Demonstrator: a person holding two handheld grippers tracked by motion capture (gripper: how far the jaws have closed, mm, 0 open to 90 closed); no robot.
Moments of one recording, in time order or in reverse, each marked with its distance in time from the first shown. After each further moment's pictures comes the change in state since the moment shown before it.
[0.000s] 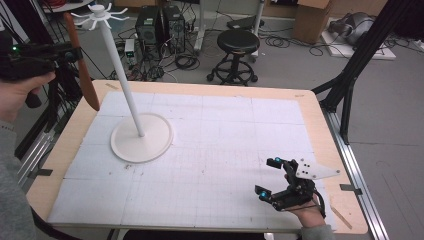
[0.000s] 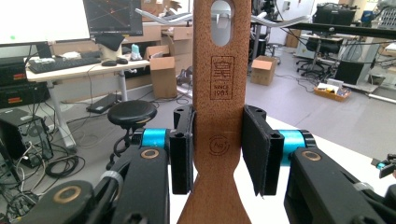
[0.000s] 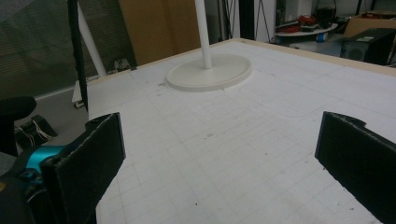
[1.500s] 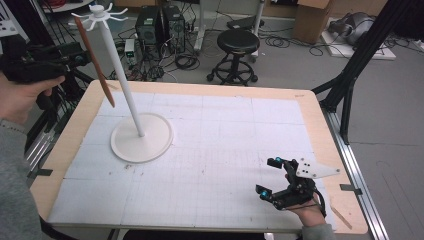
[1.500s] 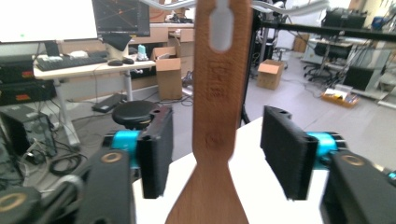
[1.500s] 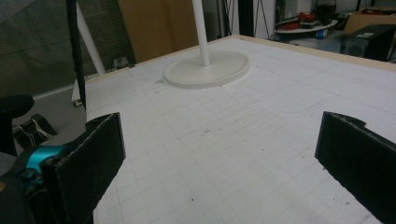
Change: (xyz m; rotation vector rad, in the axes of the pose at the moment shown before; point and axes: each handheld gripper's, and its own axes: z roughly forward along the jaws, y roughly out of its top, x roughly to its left) left arm -0.005 -0.009 0.011 -0.006 0.042 -0.003; right arm -0.004 -0.002 -0.001 0.013 -0.002 0.010
